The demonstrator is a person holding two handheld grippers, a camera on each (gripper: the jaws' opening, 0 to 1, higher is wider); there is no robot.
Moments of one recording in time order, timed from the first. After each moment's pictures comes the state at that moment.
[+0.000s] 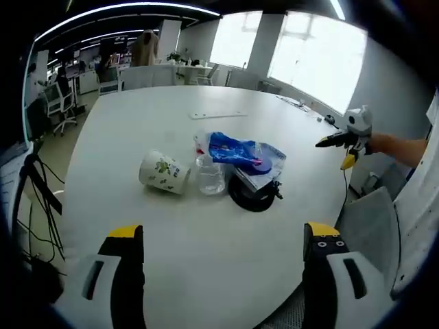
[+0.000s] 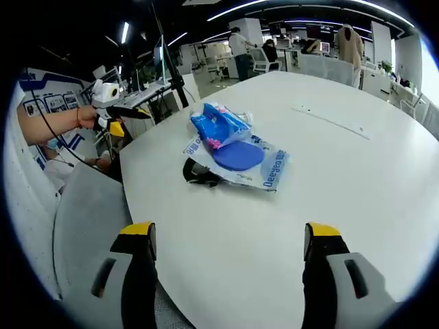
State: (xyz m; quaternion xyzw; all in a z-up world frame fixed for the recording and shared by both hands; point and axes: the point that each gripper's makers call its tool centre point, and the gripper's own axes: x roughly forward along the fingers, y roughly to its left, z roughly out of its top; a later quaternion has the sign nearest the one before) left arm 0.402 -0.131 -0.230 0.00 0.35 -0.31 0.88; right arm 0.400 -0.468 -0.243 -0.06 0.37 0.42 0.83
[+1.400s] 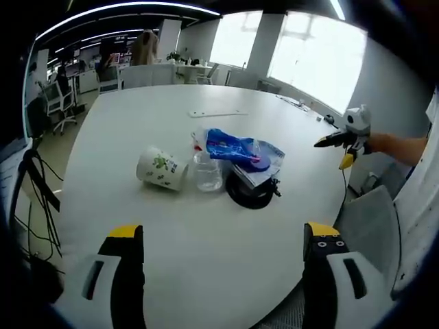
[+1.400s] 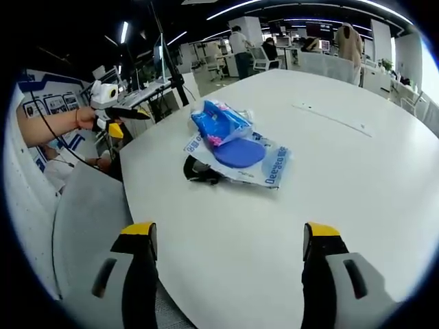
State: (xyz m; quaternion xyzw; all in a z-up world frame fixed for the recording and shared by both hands) left arm 0.397 -0.133 -0.234 0.00 0.35 -0.31 0.88; right arm 0.396 -0.466 -0.246 -0.06 0.38 0.42 0.82
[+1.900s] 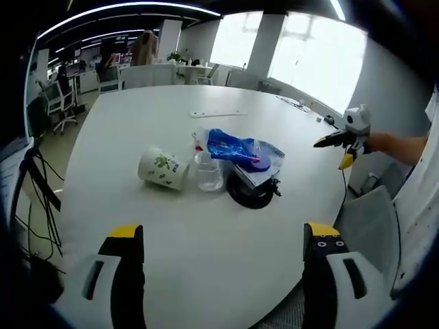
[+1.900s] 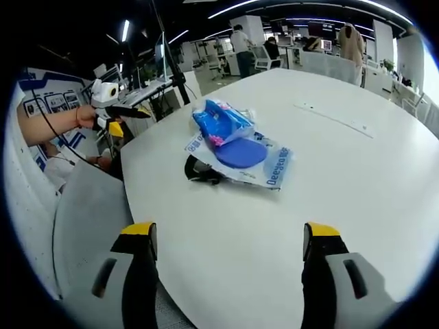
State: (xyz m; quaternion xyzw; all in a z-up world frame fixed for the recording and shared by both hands) left arm 0.397 -0.131 -0.233 -0.01 0.35 -0.31 0.88; right arm 0.398 -0.464 -0.246 -0.07 0.38 0.42 0.82
